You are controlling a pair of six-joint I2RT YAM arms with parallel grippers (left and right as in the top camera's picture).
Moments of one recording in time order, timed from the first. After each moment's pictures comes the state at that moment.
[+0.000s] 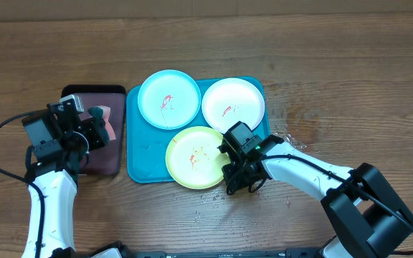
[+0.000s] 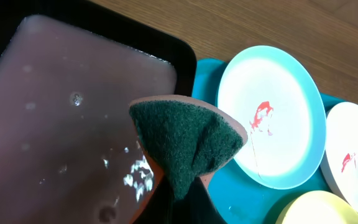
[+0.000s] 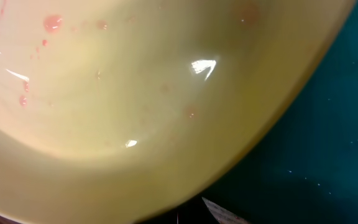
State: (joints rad) left arm 0.39 1.29 0.74 -0.29 0.44 -0.09; right arm 0.68 1.73 0.91 -0.61 -0.30 0.29
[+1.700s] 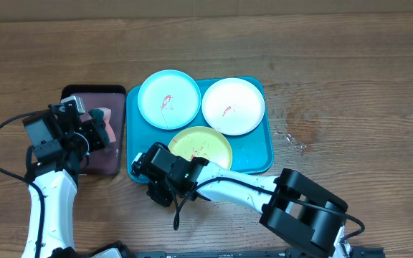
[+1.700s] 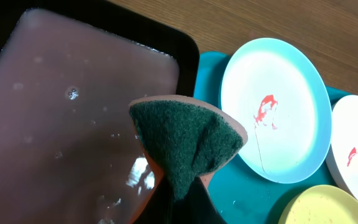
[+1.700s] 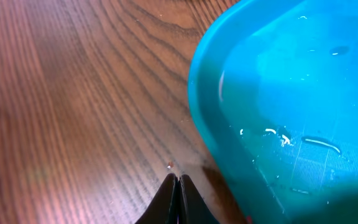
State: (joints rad) left arm 0.39 1.30 0.74 -0.31 0.43 -0.07; right arm 1.08 2.02 1.27 -0.28 -0.26 0.09
